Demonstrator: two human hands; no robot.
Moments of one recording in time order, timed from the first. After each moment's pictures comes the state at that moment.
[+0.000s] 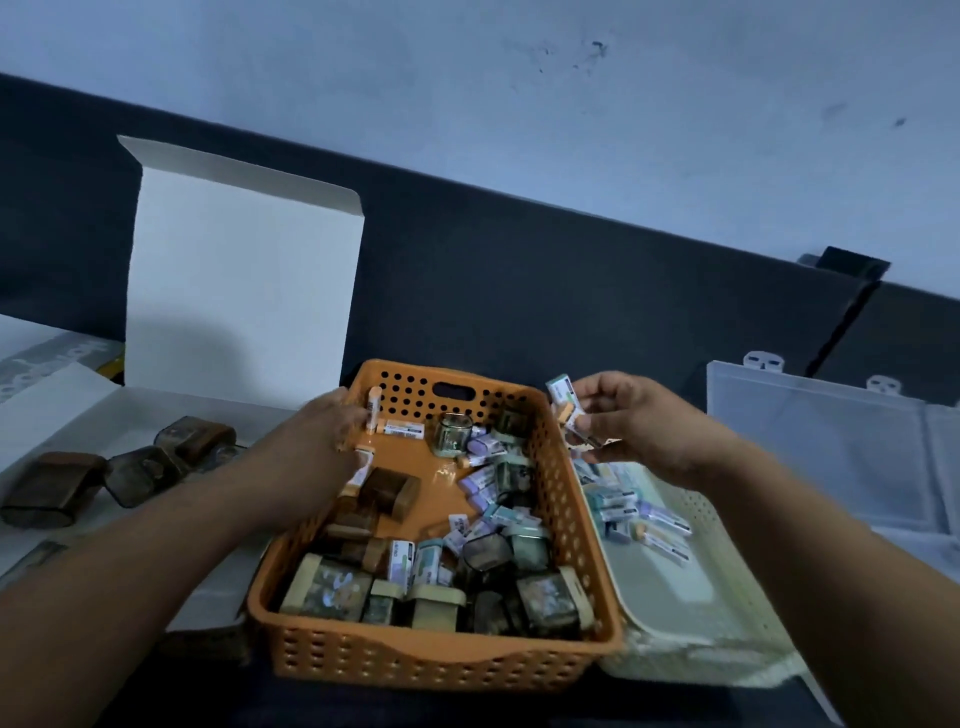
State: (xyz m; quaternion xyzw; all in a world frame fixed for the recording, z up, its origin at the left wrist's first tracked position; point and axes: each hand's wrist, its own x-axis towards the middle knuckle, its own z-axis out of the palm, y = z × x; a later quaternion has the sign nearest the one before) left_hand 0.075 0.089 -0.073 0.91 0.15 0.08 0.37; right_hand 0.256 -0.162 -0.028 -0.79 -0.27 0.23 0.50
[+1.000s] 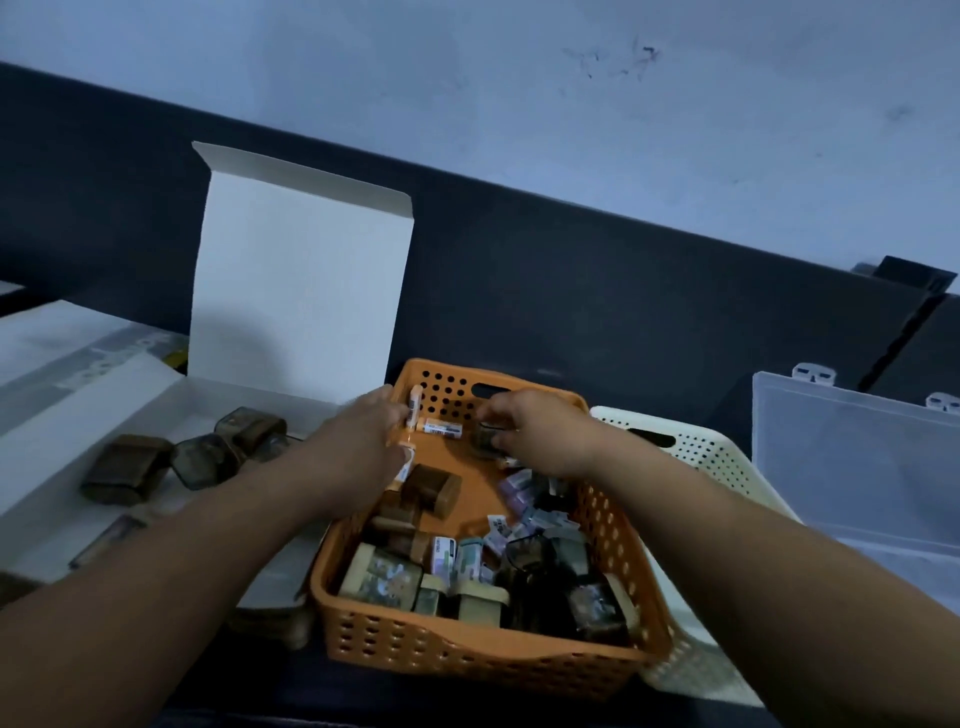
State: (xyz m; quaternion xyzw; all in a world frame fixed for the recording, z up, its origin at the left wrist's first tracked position) left_hand 0.079 0.096 -0.082 0.92 0.17 0.07 0.35; right_hand 0.218 -0.054 -0.045 -0.89 -0.44 0.09 0.08
